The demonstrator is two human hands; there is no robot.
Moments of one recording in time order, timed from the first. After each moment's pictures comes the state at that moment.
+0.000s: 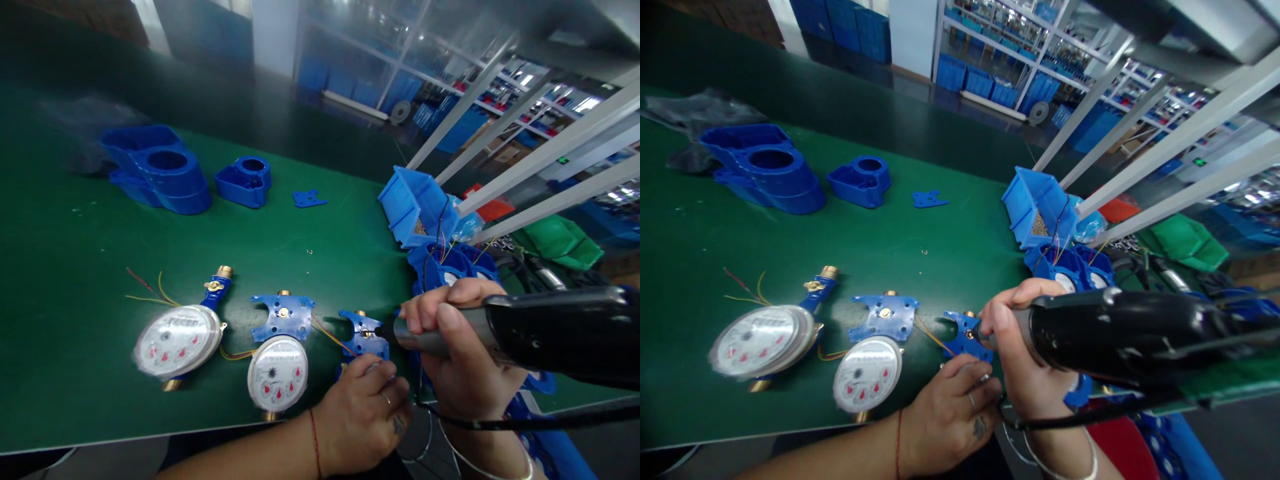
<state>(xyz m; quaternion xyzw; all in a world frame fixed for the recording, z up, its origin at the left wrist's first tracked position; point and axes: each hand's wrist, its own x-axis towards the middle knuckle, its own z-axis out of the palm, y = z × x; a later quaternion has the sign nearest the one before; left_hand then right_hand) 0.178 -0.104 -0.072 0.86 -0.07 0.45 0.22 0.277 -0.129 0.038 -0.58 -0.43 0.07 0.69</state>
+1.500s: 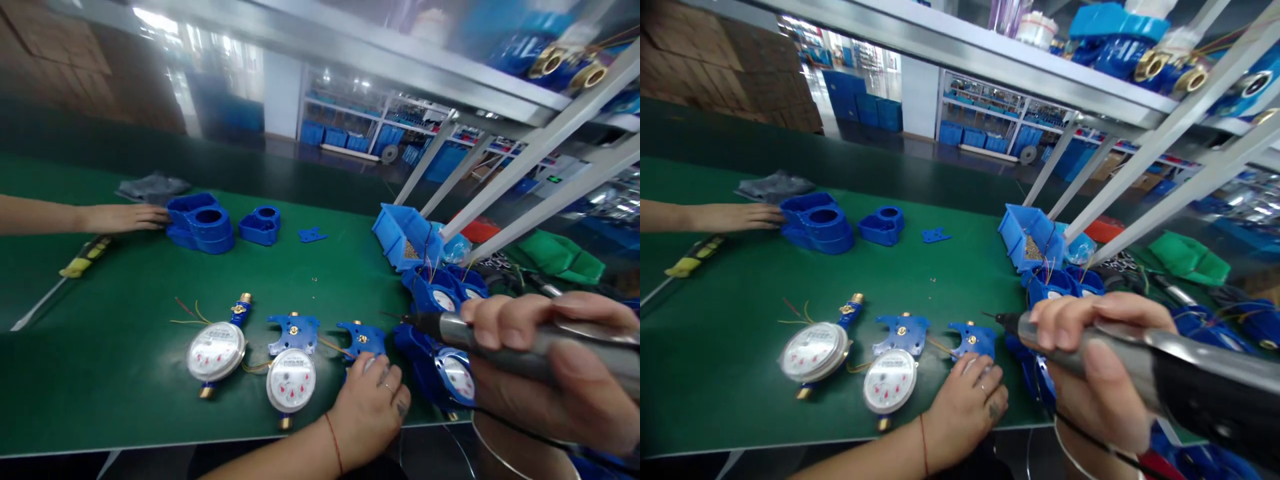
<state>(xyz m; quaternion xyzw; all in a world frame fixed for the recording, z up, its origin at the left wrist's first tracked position) 0.192 -0.108 -0.074 0.92 -0.03 0.38 0.10 0.278 -0.158 0.095 -0.43 -0.49 -0.02 0.76</state>
